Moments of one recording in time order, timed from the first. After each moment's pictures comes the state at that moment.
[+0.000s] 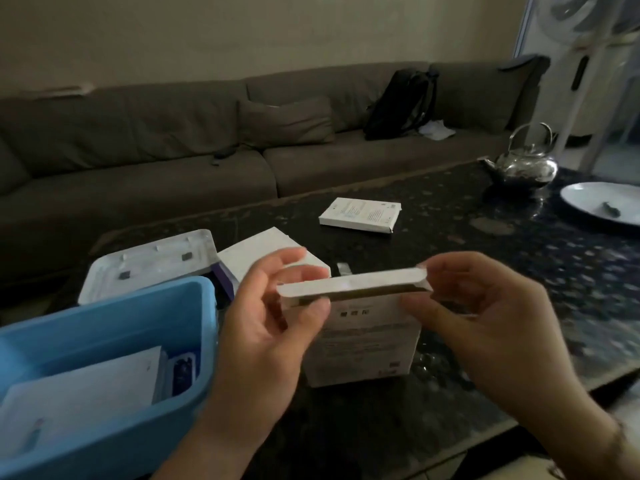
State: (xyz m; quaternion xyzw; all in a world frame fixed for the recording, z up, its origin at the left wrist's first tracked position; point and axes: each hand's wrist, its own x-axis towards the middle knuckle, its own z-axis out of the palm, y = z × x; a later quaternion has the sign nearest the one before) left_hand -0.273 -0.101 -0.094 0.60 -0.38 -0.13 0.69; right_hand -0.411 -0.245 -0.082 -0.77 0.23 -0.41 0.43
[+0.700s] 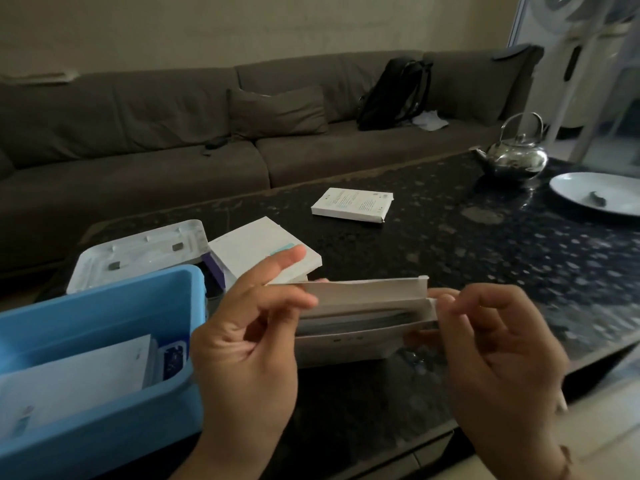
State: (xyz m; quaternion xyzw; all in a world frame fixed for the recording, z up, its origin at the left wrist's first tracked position) left_hand -0.290 -0.103 -0.104 0.61 -0.42 0.15 0.65; right_hand -0.414 -0.225 -0.133 -0.64 0.13 -0.62 0.44
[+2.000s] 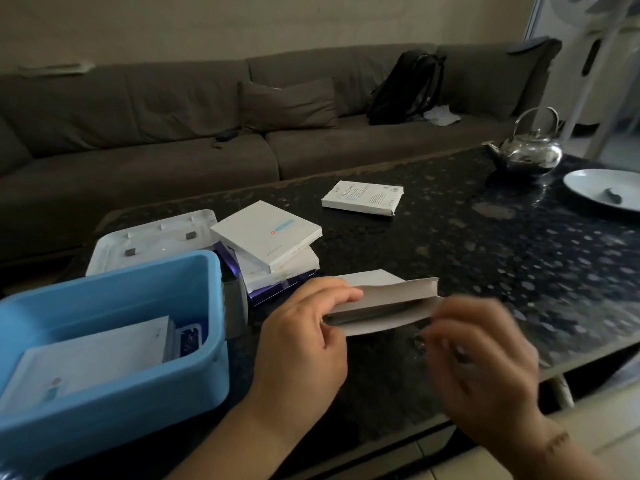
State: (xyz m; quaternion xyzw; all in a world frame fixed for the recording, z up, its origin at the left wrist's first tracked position) left_hand -0.287 -0.108 -0.134 0.72 -0.50 0.10 0.47; right_hand -0.426 -0.250 -0.172 -0.83 0.07 -0.55 0.10
